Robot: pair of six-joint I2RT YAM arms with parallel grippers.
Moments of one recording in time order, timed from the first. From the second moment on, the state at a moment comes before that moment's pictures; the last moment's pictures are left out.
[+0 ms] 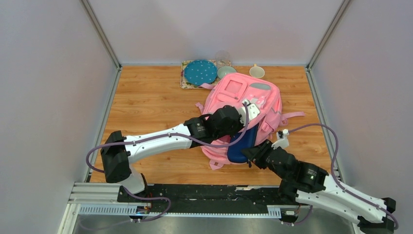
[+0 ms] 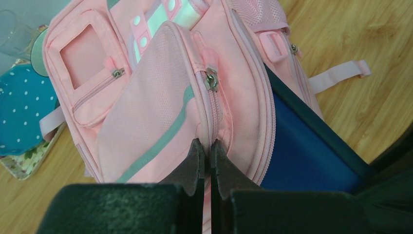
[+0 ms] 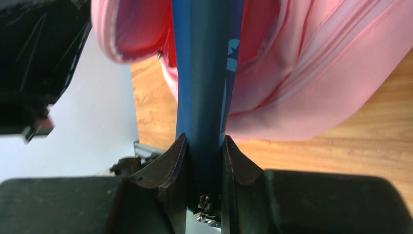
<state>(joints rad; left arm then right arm) -1.16 1.60 1.35 -0.23 -0.26 0.12 1.11 0.32 0.47 -0.64 0.42 1.39</state>
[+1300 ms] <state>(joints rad) -1.14 1.54 1.29 -0.23 -0.15 0.06 0.71 0.88 0.35 0.12 0.43 1.29</state>
